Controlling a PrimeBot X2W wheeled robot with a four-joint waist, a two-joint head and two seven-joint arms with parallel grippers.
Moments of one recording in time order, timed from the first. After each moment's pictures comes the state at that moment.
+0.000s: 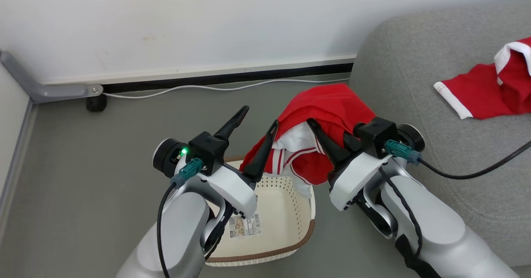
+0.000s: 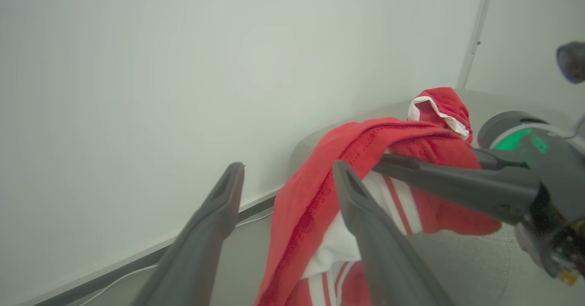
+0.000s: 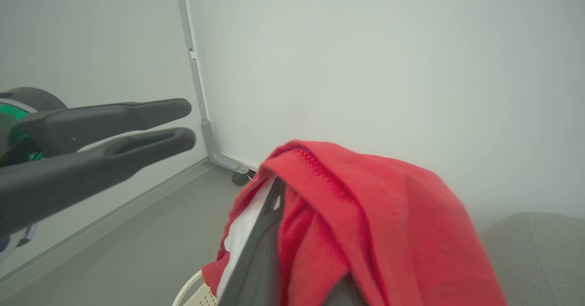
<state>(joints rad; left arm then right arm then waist) -0.53 0.05 -0.55 0.50 -0.35 -0.08 -0.25 -0.68 -0.12 0.74 0.62 0.45 0.13 -0.26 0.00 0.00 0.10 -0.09</state>
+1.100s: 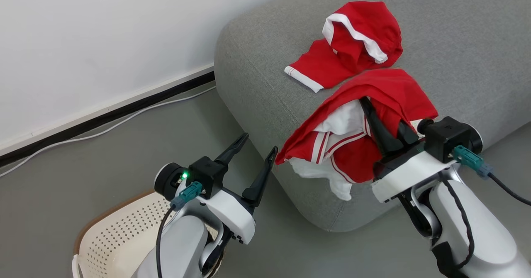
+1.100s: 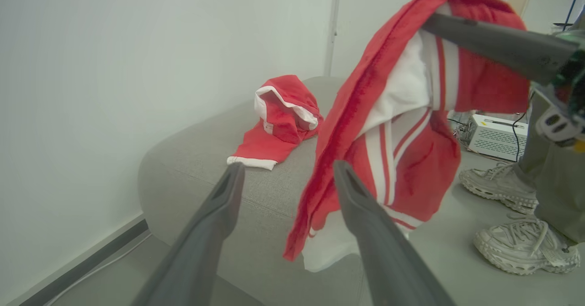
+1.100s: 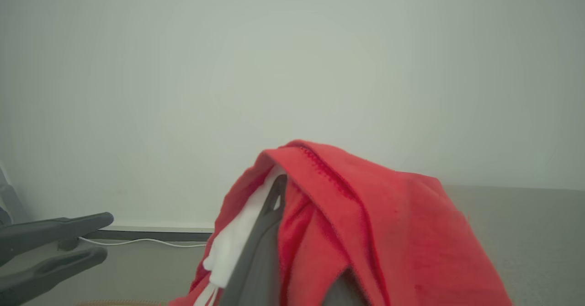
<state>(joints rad) -0.42 0.04 -0.52 0.48 -0.31 -0.12 -0.25 -0.51 -0.19 0.46 0.37 0.35 0.13 -0.26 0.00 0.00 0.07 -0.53</state>
